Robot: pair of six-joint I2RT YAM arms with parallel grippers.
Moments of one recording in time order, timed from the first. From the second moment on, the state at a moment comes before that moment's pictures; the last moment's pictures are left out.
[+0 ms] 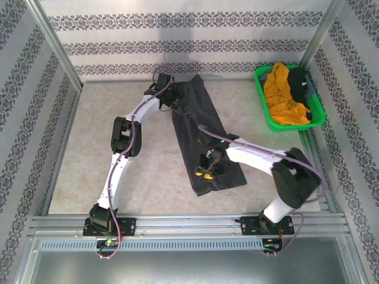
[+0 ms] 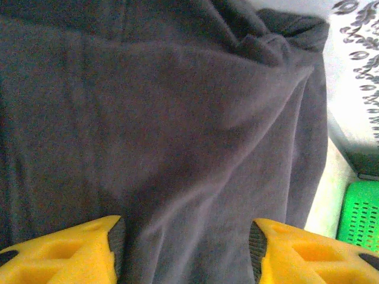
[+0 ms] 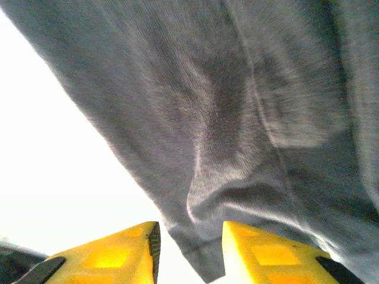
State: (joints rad) left arm -0.28 2.63 2.34 -0.46 0.26 -1.01; right arm 0.67 1.57 0.99 -0.75 -0.34 0.97
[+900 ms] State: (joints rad) left arm -0.24 1.60 0.99 -0.39 0.29 -1.01; right arm 0.66 1.70 0.89 -0.52 -0.50 0.84
